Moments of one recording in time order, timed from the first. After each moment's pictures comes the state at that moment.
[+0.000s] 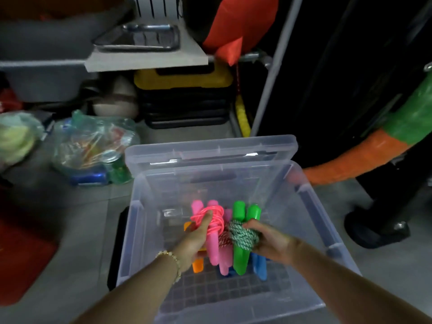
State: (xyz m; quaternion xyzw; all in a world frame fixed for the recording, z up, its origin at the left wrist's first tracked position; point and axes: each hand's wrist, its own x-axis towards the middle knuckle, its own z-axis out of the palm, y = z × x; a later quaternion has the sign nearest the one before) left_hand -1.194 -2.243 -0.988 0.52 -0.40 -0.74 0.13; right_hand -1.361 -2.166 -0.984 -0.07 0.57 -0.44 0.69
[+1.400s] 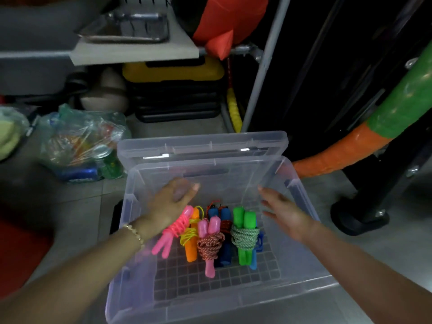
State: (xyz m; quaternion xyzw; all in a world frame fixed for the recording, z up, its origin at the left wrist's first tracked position) left_hand -1.166 -2.291 -0.925 0.46 -0.74 -0.46 0.17; right_hand -1.398 -2.162 -0.943 -0.22 0.72 -0.44 0.49
